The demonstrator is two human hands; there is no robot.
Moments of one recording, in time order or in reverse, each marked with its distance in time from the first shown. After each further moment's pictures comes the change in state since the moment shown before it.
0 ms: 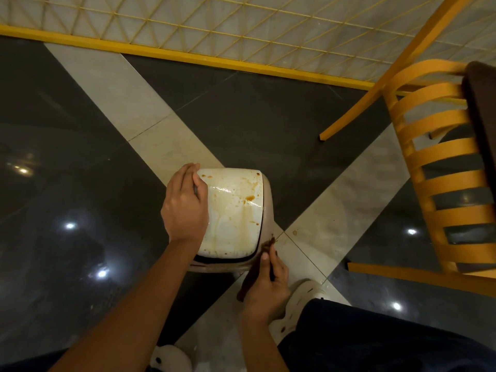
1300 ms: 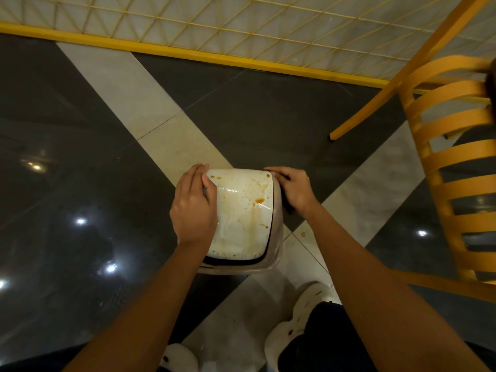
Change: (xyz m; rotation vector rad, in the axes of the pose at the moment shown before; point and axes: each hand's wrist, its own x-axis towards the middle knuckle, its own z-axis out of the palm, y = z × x) left_hand 0.000 0.000 0.000 -0.008 -0.004 -0.037; right_hand 0.148 -0.085 0.095 -0.588 -0.895 -0.265
